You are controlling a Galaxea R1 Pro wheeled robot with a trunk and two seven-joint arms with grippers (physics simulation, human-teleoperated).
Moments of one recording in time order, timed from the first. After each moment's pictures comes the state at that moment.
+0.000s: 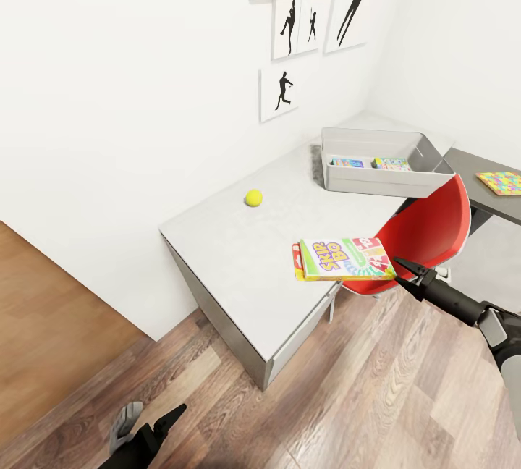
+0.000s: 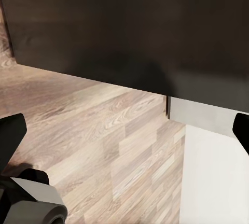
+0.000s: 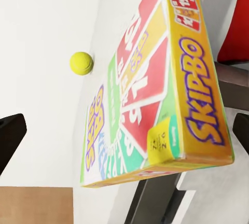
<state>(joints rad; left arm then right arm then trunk) 0.18 0.05 0.15 -1.49 0.92 0.62 -0.31 -0.88 -0.40 -0.58 -0.42 -0.23 0.72 1.21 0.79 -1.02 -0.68</state>
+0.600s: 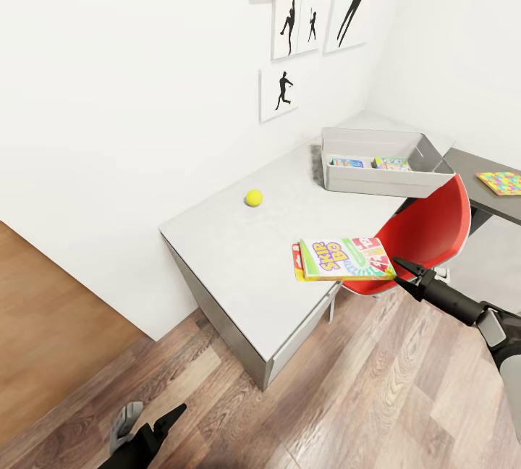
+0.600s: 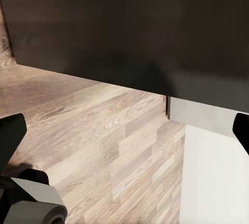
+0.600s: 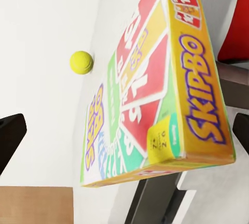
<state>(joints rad) 0.18 0.05 0.15 -1.49 0.92 0.62 -0.31 -0.88 -0.40 -0.58 -0.42 -0.23 0.71 1.21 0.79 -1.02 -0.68</state>
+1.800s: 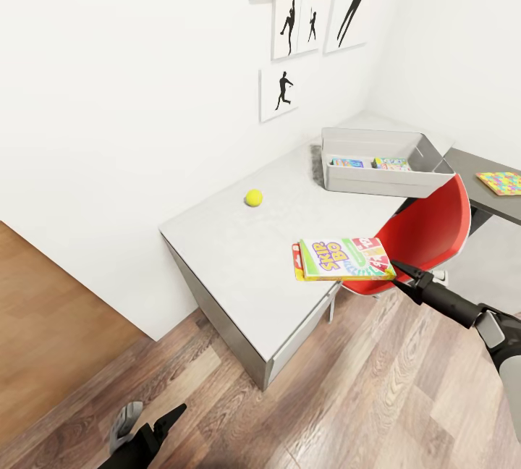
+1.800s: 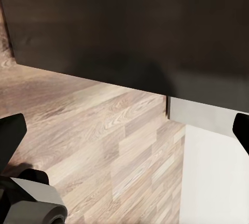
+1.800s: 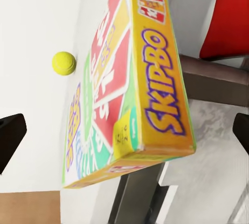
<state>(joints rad) 0.18 0.05 0.15 -1.49 0.92 0.62 -0.31 -0.88 -0.40 -0.58 -0.40 -0.23 0.70 1.15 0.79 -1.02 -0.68</state>
